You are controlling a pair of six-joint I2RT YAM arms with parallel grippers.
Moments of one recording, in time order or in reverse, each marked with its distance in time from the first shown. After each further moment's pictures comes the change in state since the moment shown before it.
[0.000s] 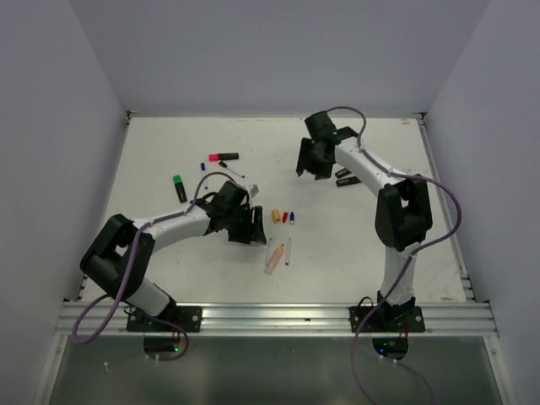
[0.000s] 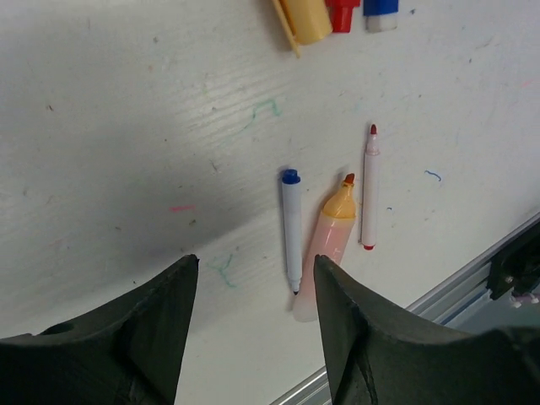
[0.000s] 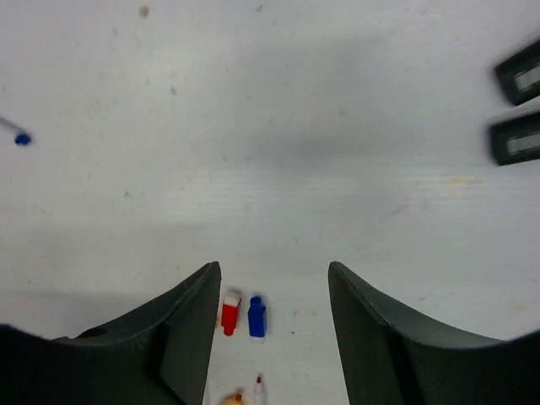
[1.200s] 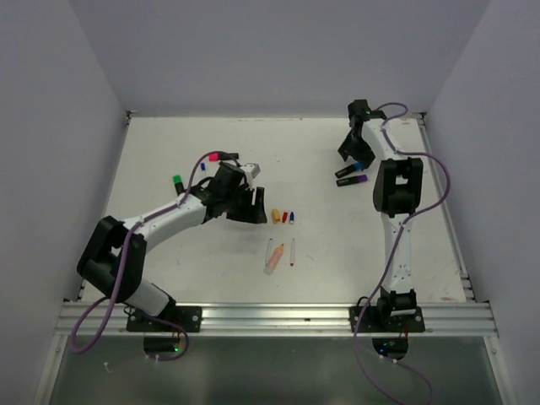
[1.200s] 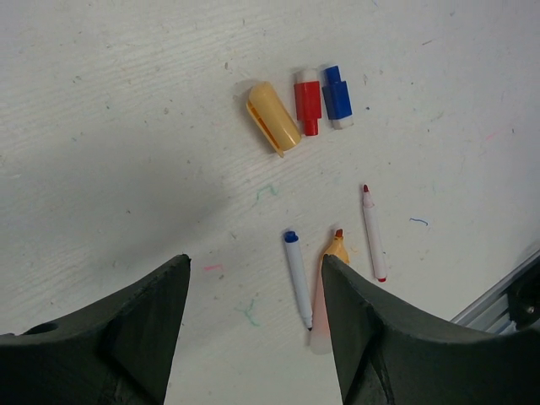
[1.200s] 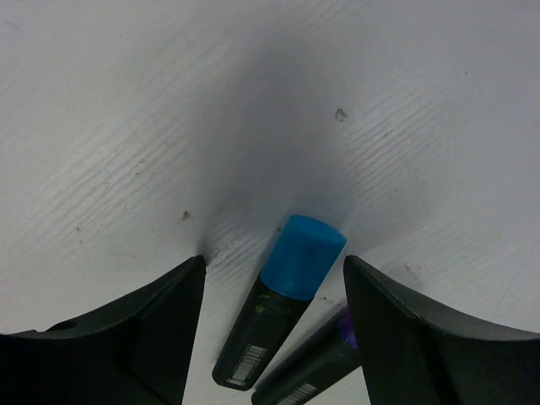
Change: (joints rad) left arm 0.042 -0.021 0.145 -0.031 -0.072 0.168; right arm -0.362 0.480 0.565 -0.237 0.238 0.139
